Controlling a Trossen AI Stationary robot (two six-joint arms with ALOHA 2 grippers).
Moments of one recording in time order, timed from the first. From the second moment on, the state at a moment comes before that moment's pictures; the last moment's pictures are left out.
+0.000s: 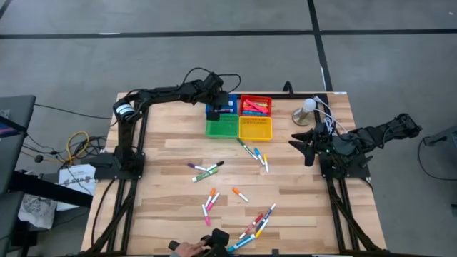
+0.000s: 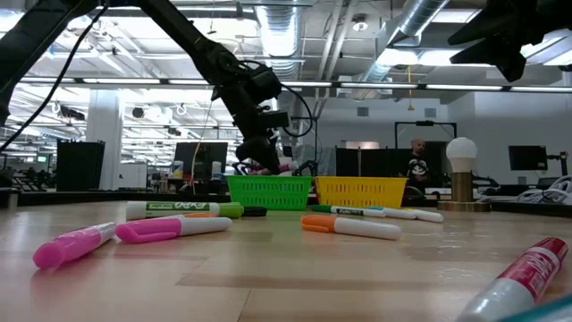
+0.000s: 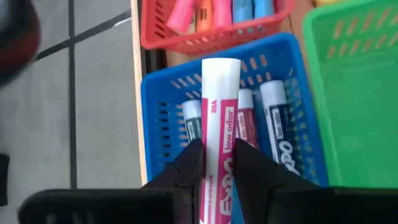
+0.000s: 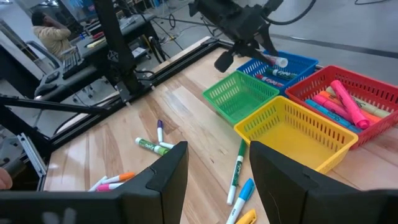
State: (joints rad) left arm 0.57 1.98 1.42 -0.34 0.02 0.88; right arm 0.37 0.46 0.54 -0.49 0.65 0.62
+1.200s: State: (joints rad) left arm 0.50 1.74 1.41 -0.38 -0.10 0.66; right arm 0.37 0.46 0.54 -0.49 0.65 0.62
